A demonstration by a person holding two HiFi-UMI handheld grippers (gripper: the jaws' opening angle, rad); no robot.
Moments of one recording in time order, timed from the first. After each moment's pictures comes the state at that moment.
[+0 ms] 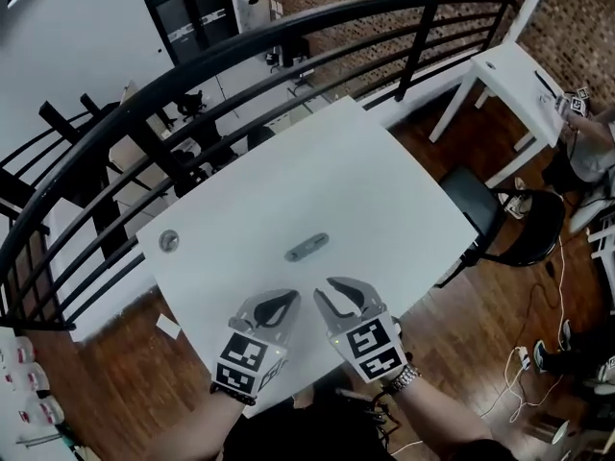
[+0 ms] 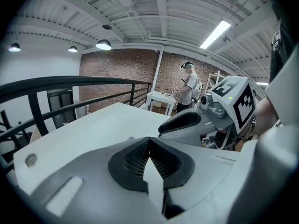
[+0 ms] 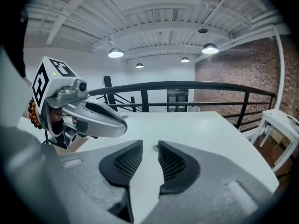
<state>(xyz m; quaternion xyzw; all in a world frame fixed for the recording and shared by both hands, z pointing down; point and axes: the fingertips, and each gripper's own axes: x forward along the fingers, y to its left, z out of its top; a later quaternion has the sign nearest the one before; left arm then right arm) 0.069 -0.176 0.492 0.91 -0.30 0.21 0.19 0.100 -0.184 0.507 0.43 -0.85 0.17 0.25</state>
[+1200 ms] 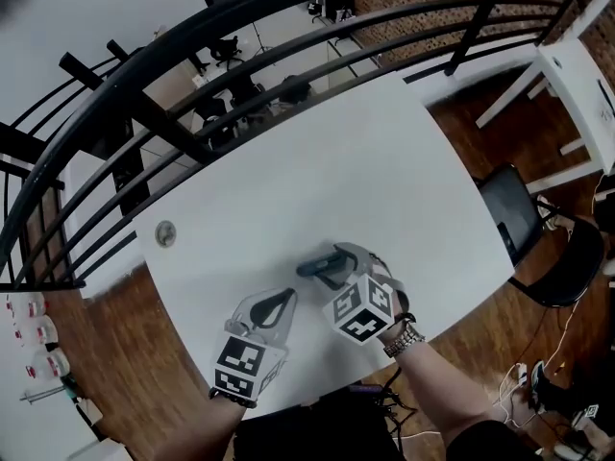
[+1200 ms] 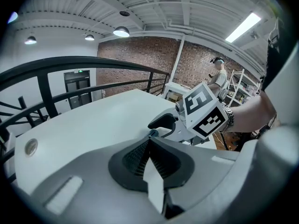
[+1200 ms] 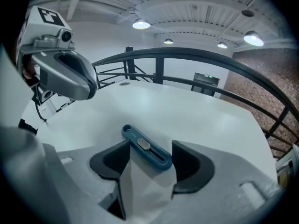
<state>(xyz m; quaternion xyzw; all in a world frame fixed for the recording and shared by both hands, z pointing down) 0.051 -0.241 0.549 0.85 -0.38 0.26 0.26 0.086 -0.284 0.631 0.26 -0.86 0.13 0.41</state>
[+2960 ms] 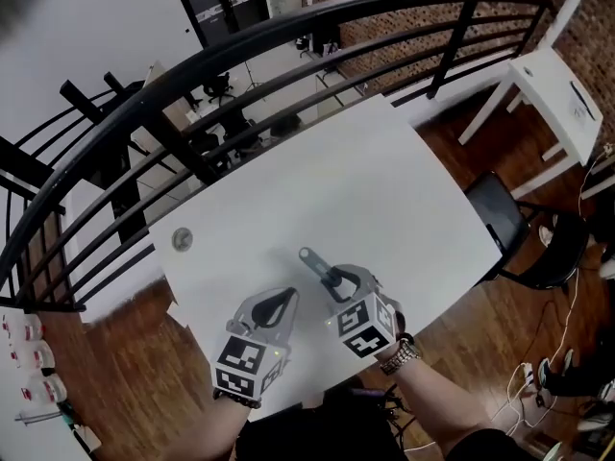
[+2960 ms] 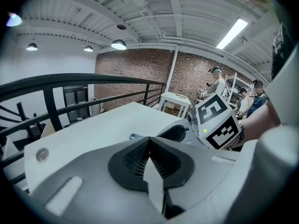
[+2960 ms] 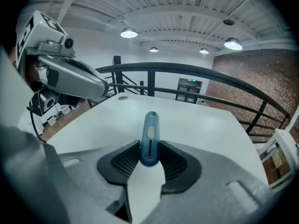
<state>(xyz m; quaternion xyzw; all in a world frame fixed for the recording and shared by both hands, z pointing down) 0.035 -0.221 0.497 0.87 -0.38 0.21 0.22 0.079 -0.243 0.576 0.36 -0.85 0.14 0.37</state>
